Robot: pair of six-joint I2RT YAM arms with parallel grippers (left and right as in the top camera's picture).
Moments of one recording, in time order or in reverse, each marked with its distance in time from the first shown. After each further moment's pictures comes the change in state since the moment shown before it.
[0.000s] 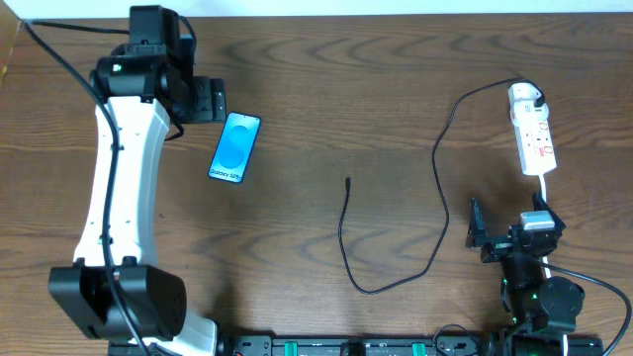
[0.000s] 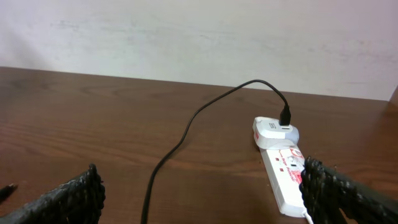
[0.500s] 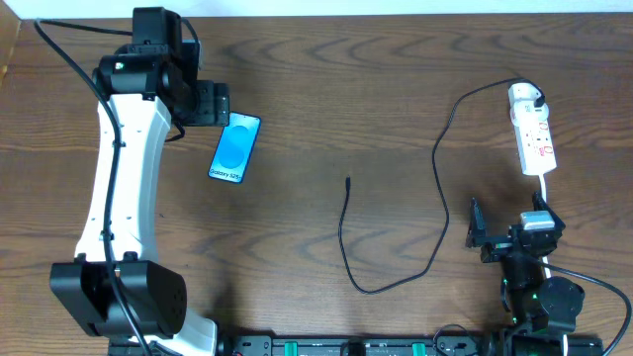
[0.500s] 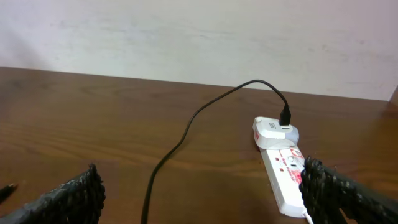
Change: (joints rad) left arm 0.000 0.005 0.000 -0.016 0.025 0.033; right arm 0.000 0.000 0.000 0.000 0.000 0.000
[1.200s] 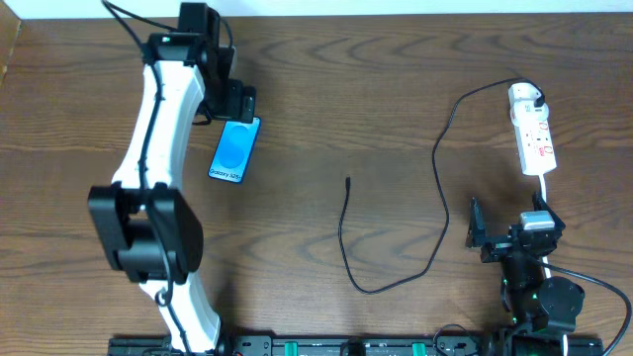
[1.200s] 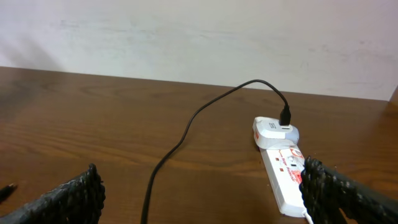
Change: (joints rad) left arm -0.064 0.283 0.117 -0.013 0.003 0.037; right arm 0.000 0.000 0.000 0.000 0.000 0.000
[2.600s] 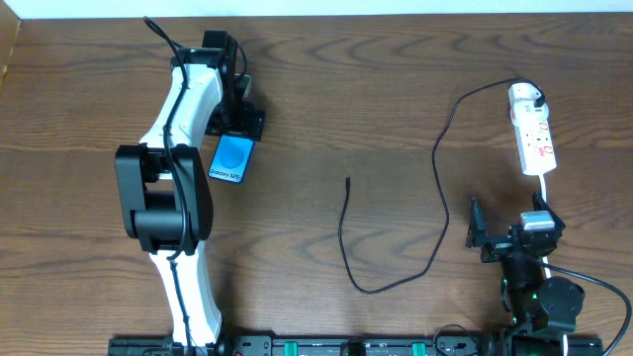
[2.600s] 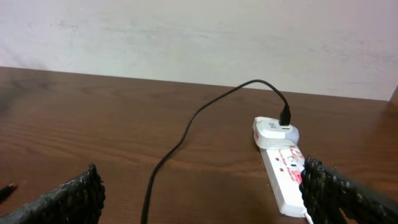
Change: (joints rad) left arm 0.000 0.184 -0.050 0.084 0.000 0.045; right arm 0.000 0.000 0.000 0.000 0.000 0.000
